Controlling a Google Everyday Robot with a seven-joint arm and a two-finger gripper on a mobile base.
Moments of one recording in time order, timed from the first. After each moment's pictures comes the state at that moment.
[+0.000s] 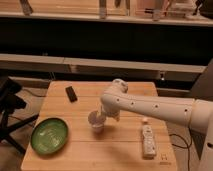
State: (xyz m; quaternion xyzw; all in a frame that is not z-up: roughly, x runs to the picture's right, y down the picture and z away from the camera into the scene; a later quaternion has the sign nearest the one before) arm 0.024 0.160 0.798 -0.16 -0.23 -0.63 0.73
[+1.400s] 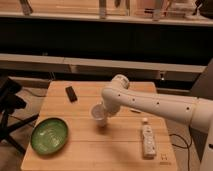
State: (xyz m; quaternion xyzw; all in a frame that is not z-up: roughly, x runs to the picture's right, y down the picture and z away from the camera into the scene) arm 0.026 0.135 0.791 -0.17 -0.23 -0.64 0.72
